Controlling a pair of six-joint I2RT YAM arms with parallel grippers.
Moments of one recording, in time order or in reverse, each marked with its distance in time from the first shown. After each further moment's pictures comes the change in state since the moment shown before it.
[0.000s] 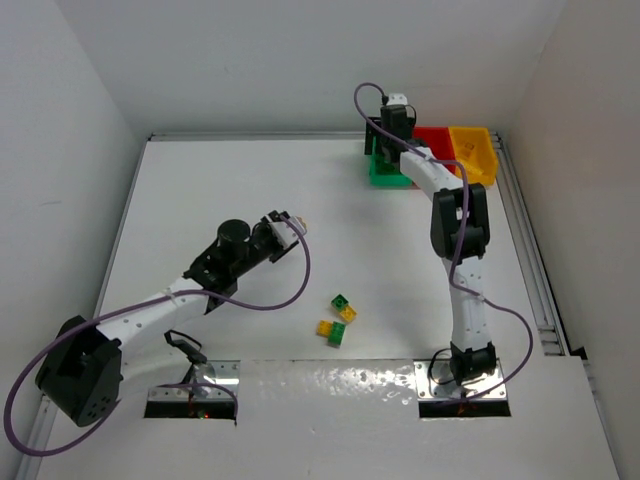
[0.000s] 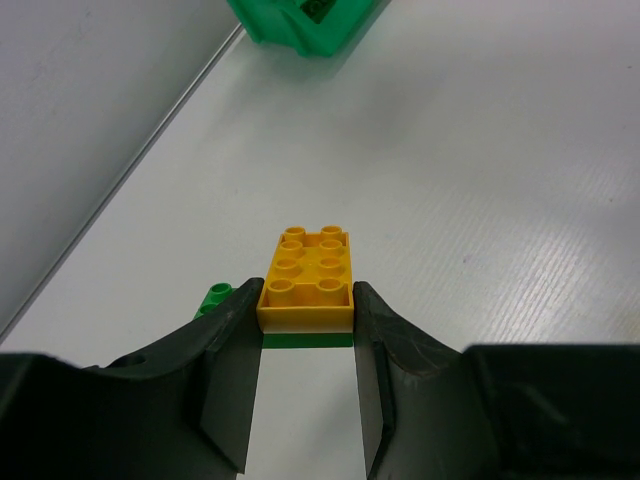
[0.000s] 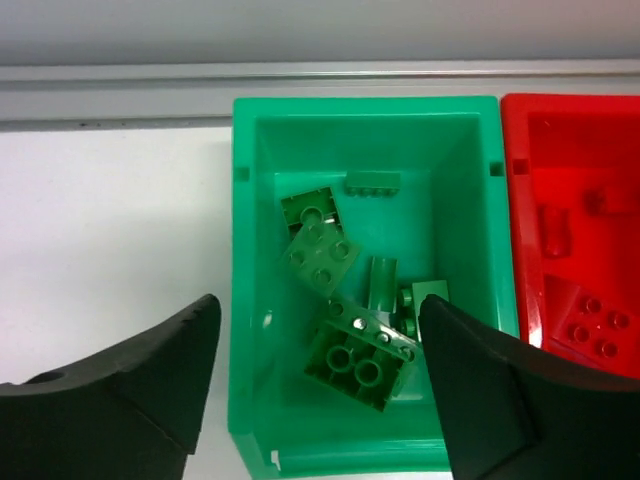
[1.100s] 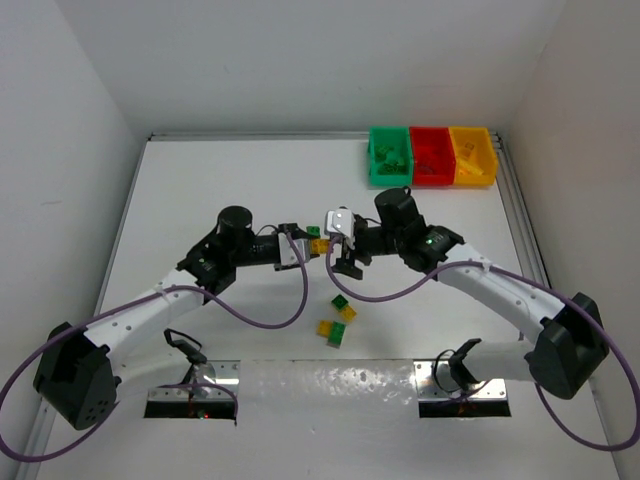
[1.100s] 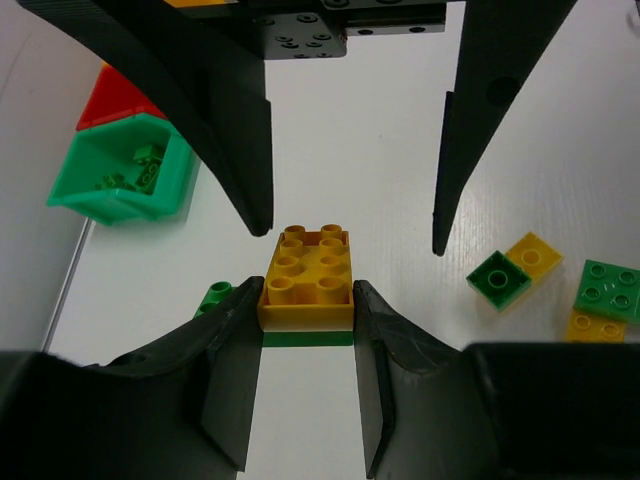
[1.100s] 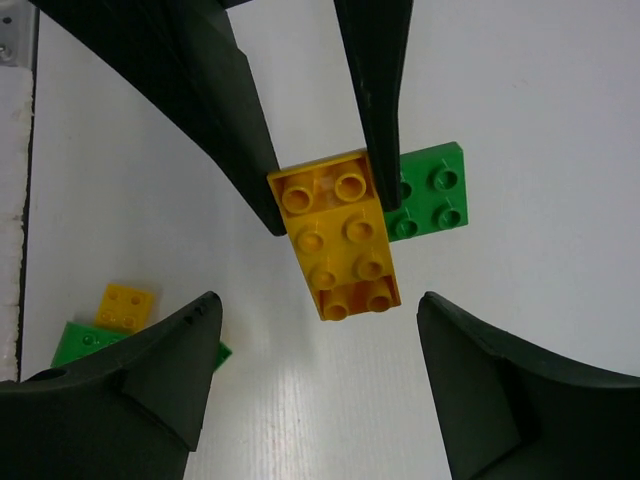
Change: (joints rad) left arm -0.009 -0.018 0.150 -0.239 0.538 0.195; right arm 0.418 -1.107 -1.079 -0.061 -0.846 -0.772
